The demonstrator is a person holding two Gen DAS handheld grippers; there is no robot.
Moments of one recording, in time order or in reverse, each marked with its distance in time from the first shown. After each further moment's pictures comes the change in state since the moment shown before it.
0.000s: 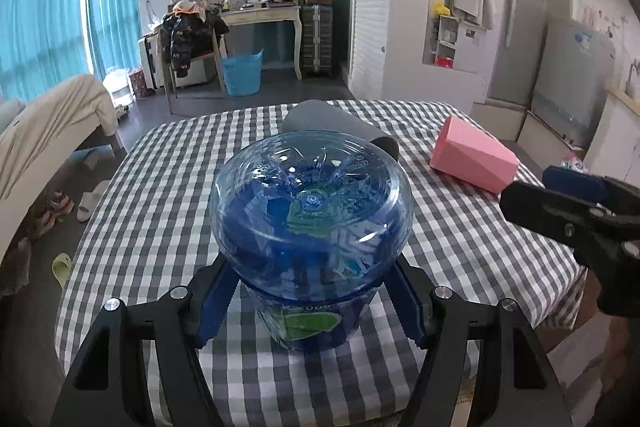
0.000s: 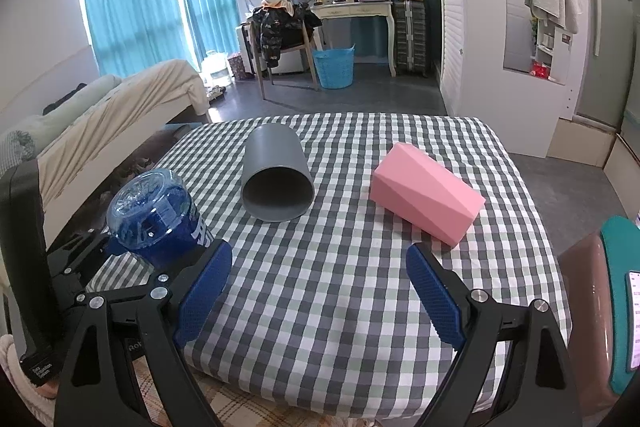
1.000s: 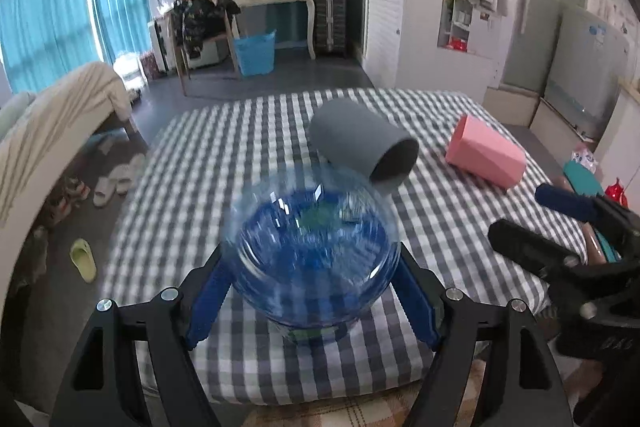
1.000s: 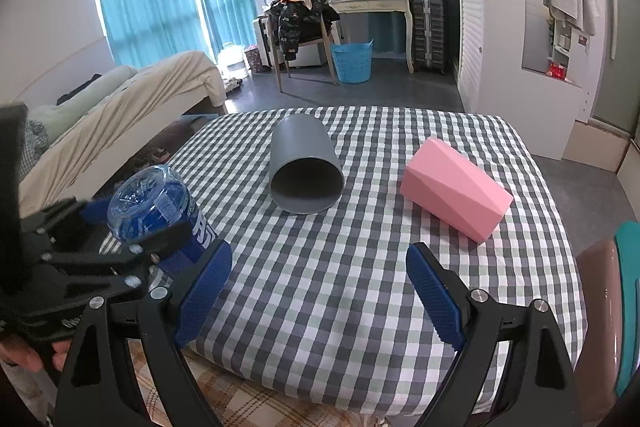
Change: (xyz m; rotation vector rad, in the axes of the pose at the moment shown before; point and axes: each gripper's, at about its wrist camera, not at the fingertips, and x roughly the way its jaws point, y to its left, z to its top) left arm -0.014 0.018 0.013 -0.017 0.105 0.035; right arm 0.008 0.013 -0.005 -0.026 0.024 0.056
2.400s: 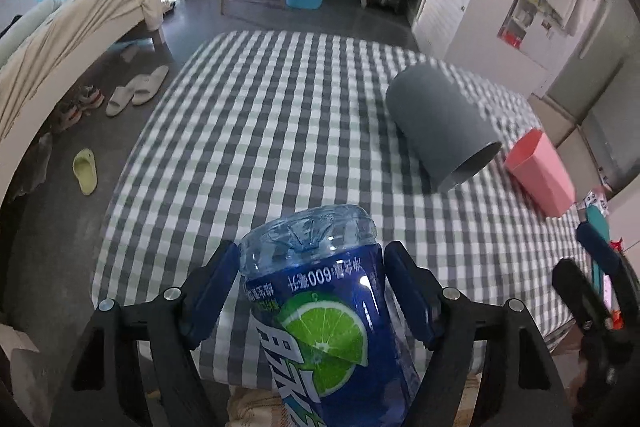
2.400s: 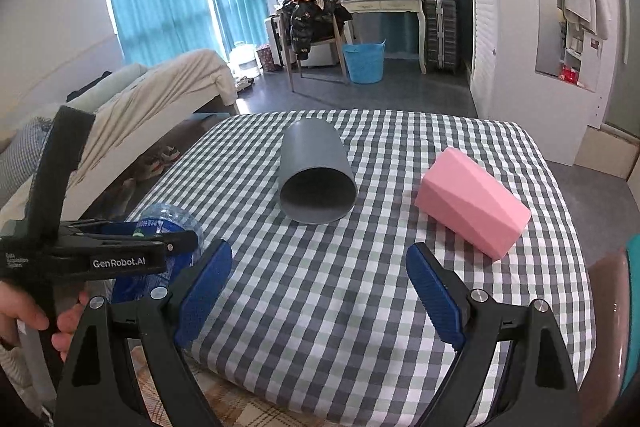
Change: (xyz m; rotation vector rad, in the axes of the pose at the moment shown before) left arm 0.026 0.048 0.016 -0.237 0.202 0.044; right arm 0.011 0.004 0.010 -0.024 0.001 0.041
